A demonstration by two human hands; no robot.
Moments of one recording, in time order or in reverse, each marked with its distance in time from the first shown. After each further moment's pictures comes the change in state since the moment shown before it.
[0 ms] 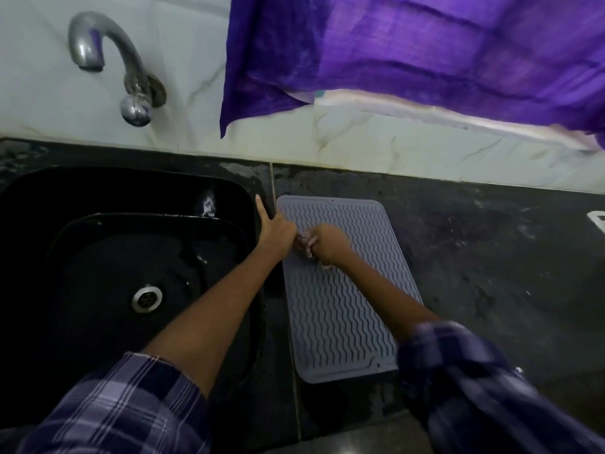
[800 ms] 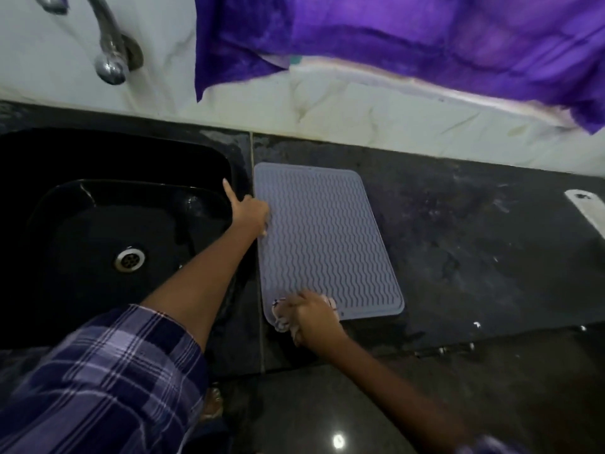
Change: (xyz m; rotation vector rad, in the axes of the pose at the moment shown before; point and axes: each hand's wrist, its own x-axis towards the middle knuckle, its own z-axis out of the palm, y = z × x) left_hand -0.050 0.027 -0.007 -0.010 -0.238 -0.139; right_hand -0.200 0.050 0.081 -0.112 -0.100 -0.378
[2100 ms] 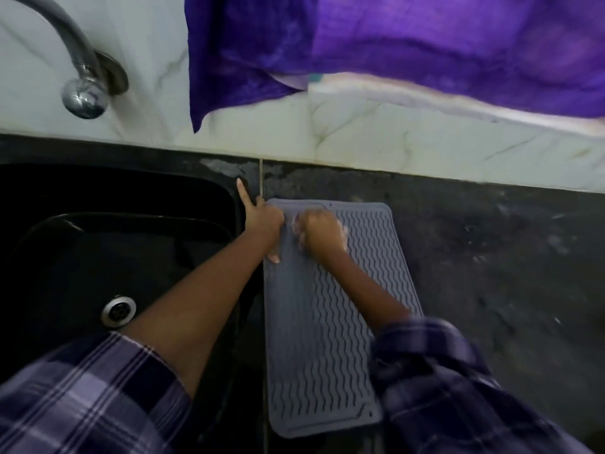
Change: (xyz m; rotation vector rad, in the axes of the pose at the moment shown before) left_hand 0.116 -0.005 -0.040 0.319 -0.131 0.009; right_hand 0.248 0.093 -0.100 -0.081 0.274 0.352
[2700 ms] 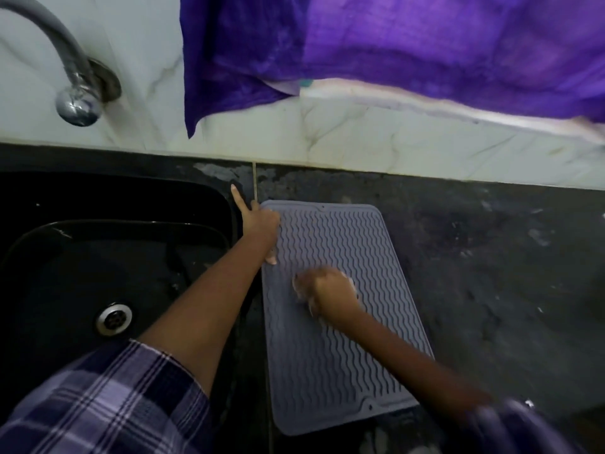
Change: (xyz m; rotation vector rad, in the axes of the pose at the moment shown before) left_hand -0.003 0.000 0.000 -0.062 -0.005 -0.011; right_hand -0.097 0.012 0.013 -0.048 -0.244 -0.140
